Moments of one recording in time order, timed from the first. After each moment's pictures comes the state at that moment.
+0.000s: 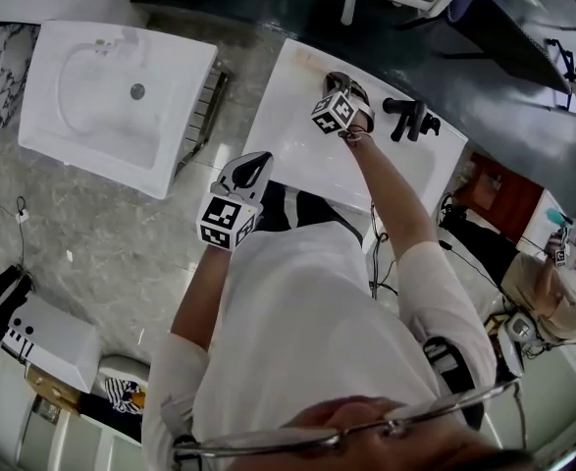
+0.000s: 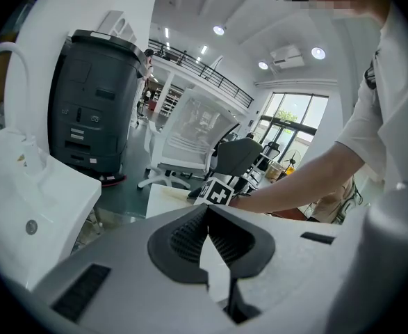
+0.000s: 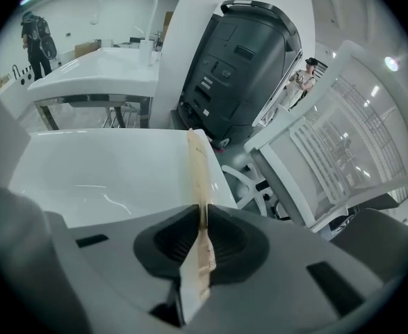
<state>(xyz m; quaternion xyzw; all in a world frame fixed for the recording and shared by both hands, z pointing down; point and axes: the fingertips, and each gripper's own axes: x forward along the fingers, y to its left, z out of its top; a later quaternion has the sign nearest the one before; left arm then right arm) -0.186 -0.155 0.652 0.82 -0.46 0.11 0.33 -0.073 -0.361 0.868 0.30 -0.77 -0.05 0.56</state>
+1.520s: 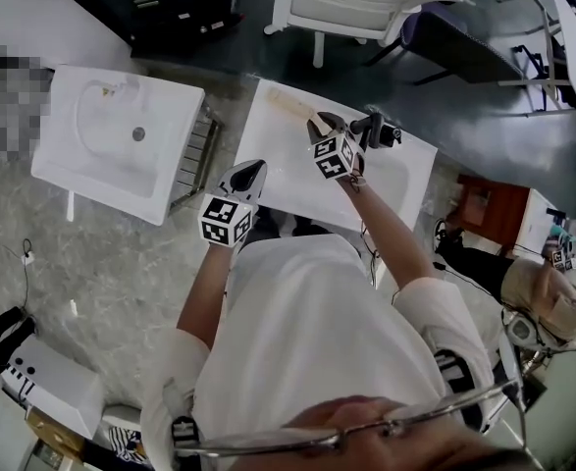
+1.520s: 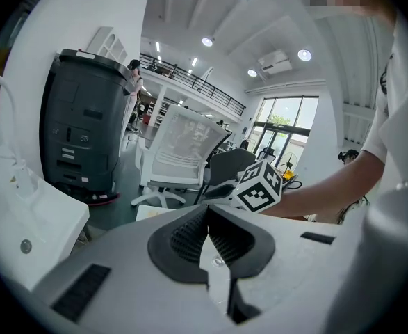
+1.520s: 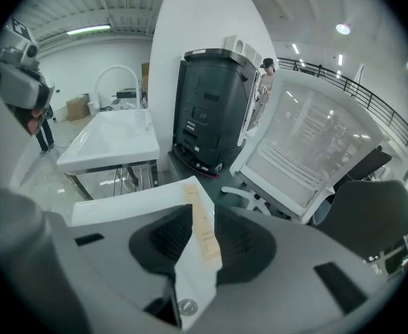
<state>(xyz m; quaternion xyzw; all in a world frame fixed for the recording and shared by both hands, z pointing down) -0.152 -0.176 0.616 0.84 -0.46 0.09 0.28 -0.049 -0.313 0.720 0.34 -0.83 0.03 0.43</state>
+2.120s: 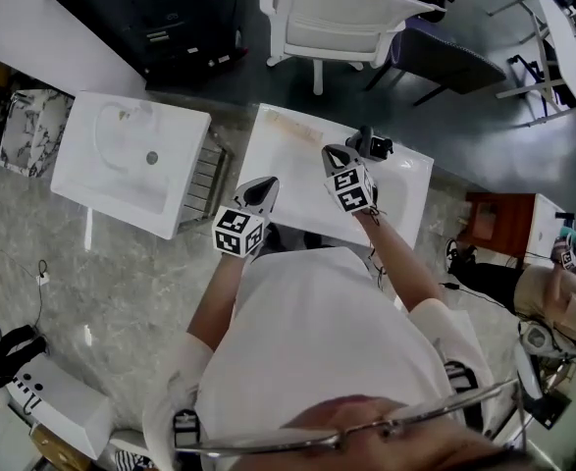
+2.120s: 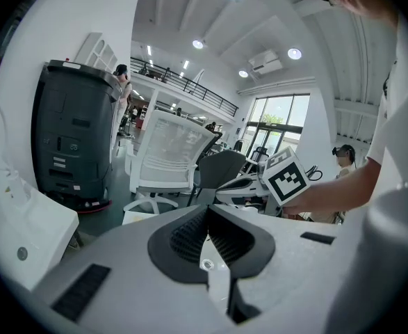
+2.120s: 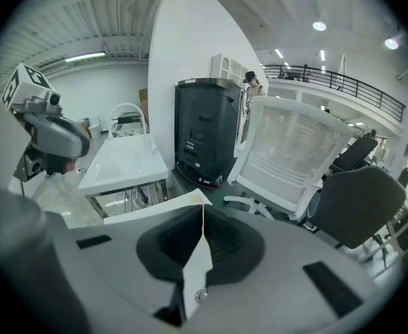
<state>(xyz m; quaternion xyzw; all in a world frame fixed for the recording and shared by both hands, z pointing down) -0.110 -0.160 0.590 0.85 -0.45 0.09 0.26 -0.005 -0.261 0.642 0.35 -0.86 0.07 0.36</state>
